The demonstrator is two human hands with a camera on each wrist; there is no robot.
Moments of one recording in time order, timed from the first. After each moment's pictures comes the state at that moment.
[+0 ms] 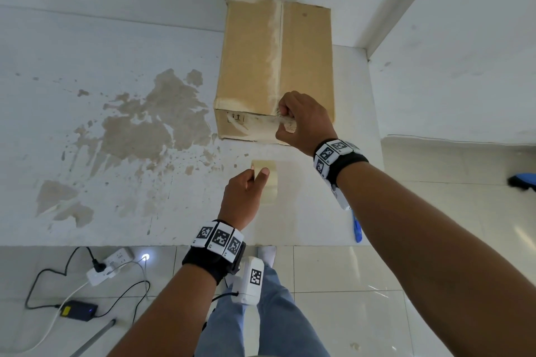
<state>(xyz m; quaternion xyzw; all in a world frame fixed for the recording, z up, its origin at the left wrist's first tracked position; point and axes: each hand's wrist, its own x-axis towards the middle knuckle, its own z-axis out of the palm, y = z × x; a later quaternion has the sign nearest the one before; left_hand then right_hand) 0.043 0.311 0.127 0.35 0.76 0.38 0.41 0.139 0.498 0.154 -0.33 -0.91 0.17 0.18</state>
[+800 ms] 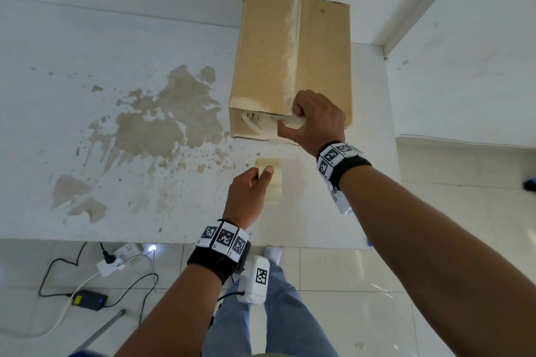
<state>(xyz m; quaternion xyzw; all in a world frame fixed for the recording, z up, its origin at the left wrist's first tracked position) 0.028 0.308 0.125 0.33 0.76 0.38 0.41 0.120 0.487 0.149 -0.40 -0.88 0.08 0.23</state>
